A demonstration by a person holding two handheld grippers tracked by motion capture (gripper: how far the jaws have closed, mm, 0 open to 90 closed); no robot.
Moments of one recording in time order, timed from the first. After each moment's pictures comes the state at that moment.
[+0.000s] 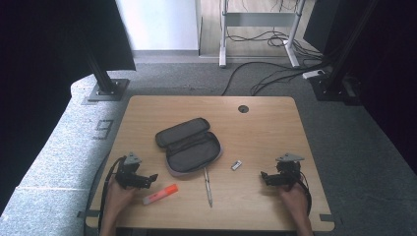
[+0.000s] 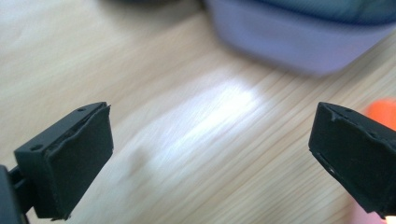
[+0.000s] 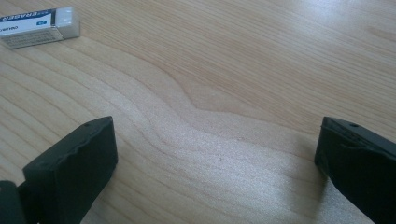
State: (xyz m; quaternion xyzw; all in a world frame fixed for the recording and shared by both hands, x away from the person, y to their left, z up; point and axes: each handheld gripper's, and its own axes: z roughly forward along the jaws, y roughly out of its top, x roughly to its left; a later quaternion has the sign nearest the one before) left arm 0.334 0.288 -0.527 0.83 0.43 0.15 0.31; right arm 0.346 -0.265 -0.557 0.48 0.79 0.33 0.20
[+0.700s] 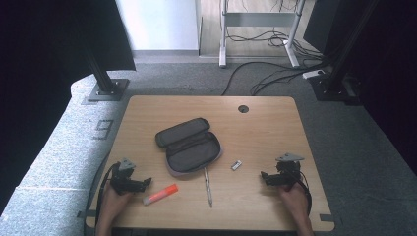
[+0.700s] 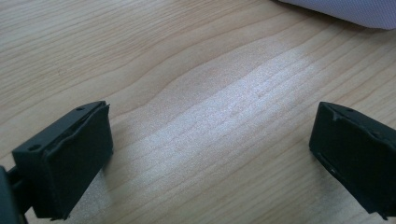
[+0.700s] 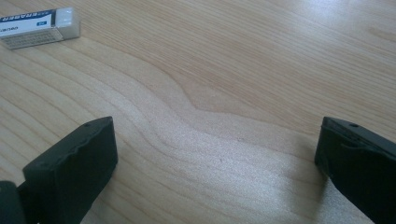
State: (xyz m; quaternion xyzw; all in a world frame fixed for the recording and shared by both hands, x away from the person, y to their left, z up) left arm 0.328 0.306 -0.547 0.82 0.45 0.16 0.31; right arm 0.347 -0.265 -0.557 0.48 0.79 0.33 0.20
